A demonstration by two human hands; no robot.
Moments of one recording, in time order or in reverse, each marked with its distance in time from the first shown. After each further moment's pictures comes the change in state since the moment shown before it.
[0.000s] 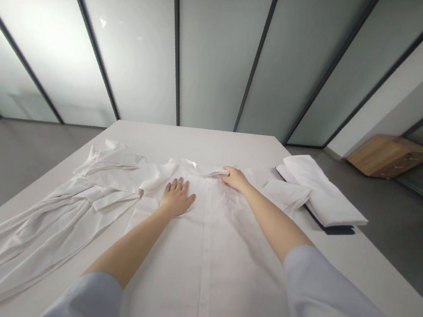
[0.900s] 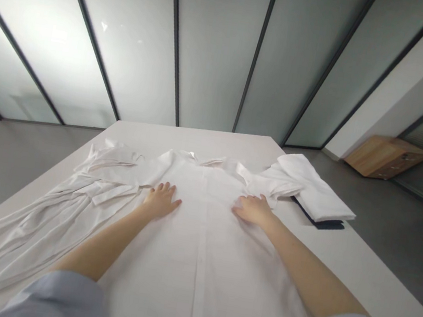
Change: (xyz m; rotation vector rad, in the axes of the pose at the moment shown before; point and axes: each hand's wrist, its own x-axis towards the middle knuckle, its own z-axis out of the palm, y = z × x) left_hand -0.031 -0.027 -0.026 0.106 -0.155 0.021; right_hand -0.123 0.032 -0.014 -0.556 -0.156 -0.009
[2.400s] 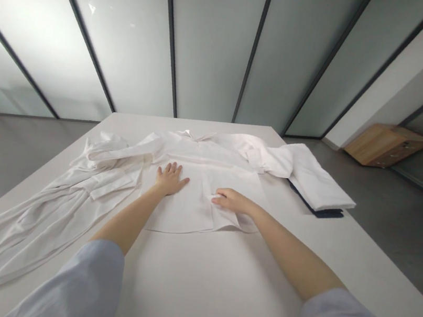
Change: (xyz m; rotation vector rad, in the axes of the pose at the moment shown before) left_hand 0.069 0.003 0.017 -0.098 0.043 -0.024; right_hand 0.003 -0.043 -0.008 0.829 -0.197 -0.451
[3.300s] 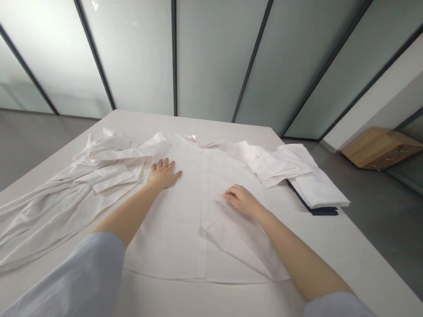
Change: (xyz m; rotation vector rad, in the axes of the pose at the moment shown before) left_hand -0.008 -0.015 -0.006 -0.089 0.080 -0.128; right_hand -0.023 0.025 -0.001 -0.464 0.237 0.057
